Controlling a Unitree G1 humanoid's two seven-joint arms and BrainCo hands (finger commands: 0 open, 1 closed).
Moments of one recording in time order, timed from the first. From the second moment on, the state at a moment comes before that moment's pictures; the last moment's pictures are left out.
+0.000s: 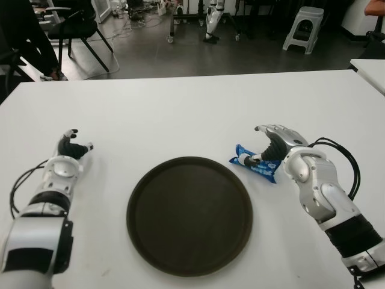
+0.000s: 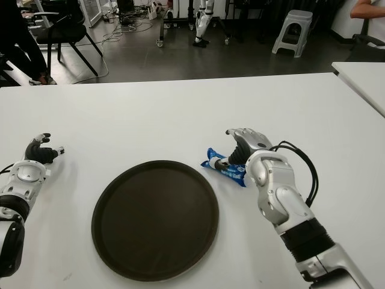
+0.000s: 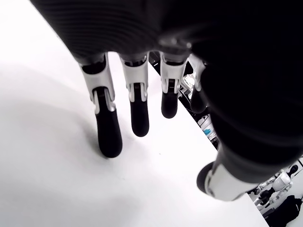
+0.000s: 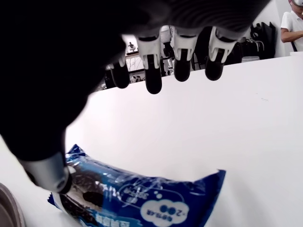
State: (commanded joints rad) left arm -0.69 0.41 0.00 1.34 0.25 -0.08 0.16; right arm -0.36 -0.41 0.39 0.06 -0.81 0.45 0.35
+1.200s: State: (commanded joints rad) left arm -0.69 0.41 0.02 1.34 0.24 -0.09 0.15; right arm -0.38 -0.37 0.38 0.19 -0.76 0.41 0.28
